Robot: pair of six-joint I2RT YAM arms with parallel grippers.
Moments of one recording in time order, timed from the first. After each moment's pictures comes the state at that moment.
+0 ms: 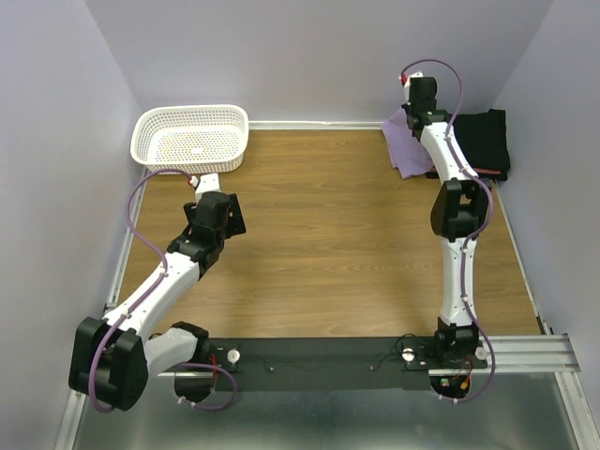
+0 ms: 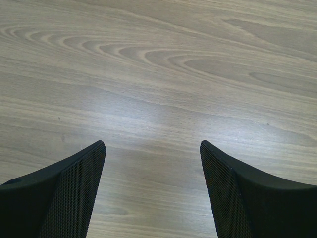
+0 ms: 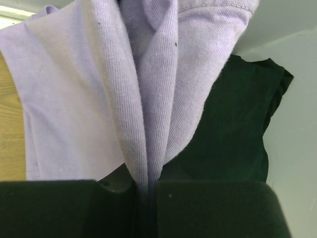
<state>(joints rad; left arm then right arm) -0.34 1.09 0.67 -0.21 -0.39 -0.38 0.10 2.45 2.36 -0.53 0.43 -0.39</state>
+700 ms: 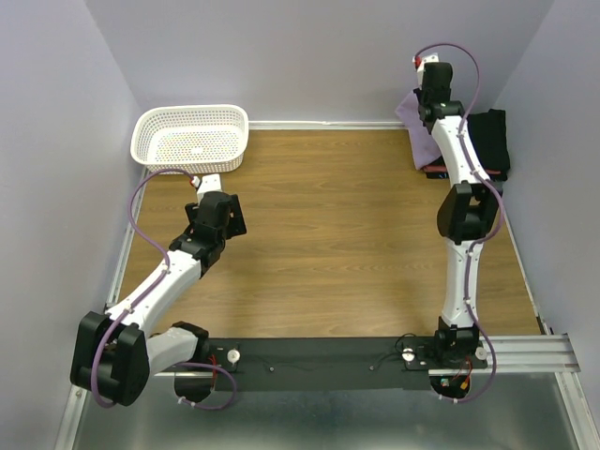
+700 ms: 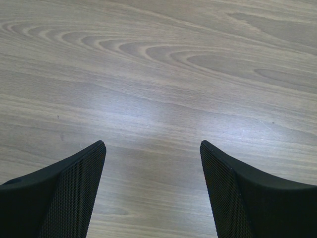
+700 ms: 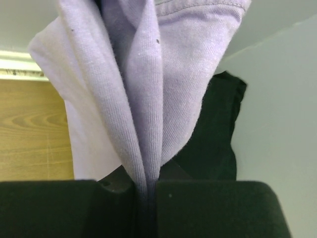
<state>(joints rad) -0.34 1.11 0.67 -0.21 -0.39 -0.38 0.07 2.38 2.39 -0.53 0.43 -0.39</state>
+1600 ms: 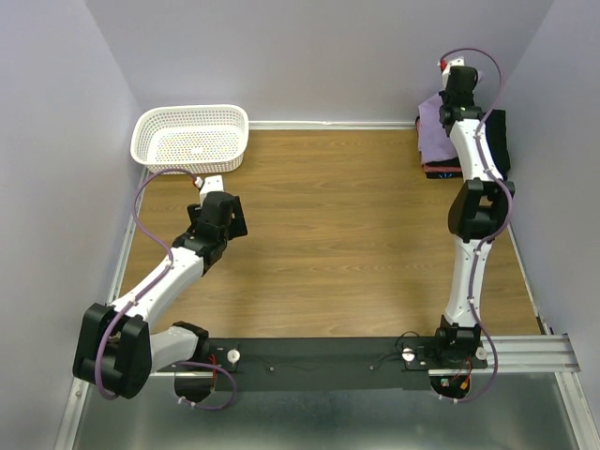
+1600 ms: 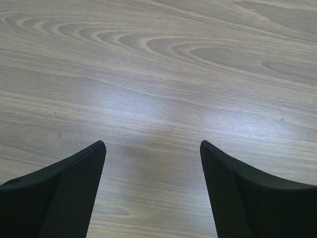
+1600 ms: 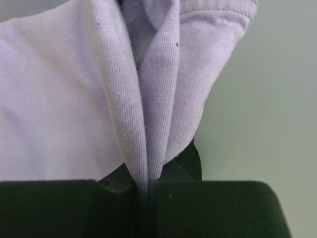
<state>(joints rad) -0.34 1.16 0.67 -0.20 -0.39 -0.38 -0.04 2.38 2.35 -0.43 0.46 -0.46</state>
